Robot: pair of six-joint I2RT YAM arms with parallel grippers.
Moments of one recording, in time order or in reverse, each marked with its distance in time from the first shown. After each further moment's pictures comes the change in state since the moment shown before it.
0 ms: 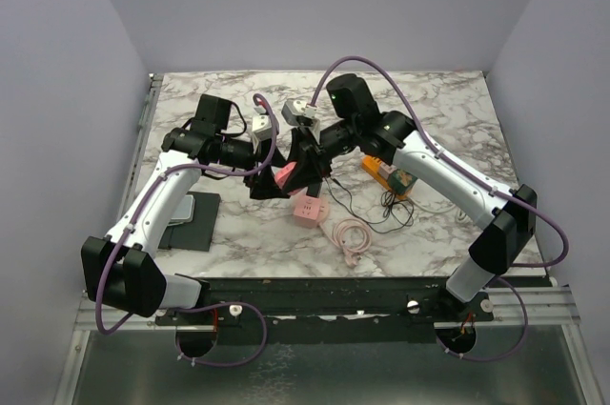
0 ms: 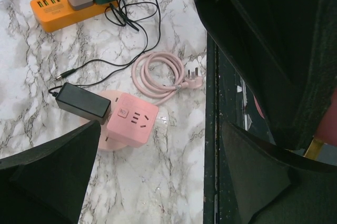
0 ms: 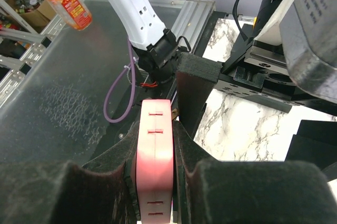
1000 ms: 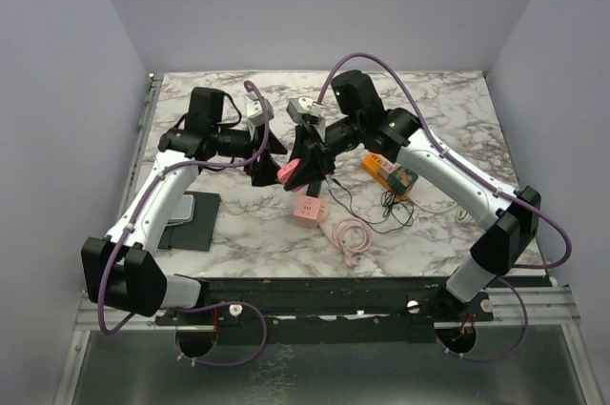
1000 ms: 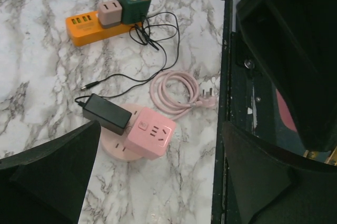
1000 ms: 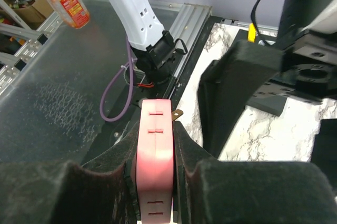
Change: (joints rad) left arm 0.052 0.000 -0.008 0.233 -0.010 -0.216; right arm -0.005 -0.012 0.020 -0.041 -0.027 -0.055
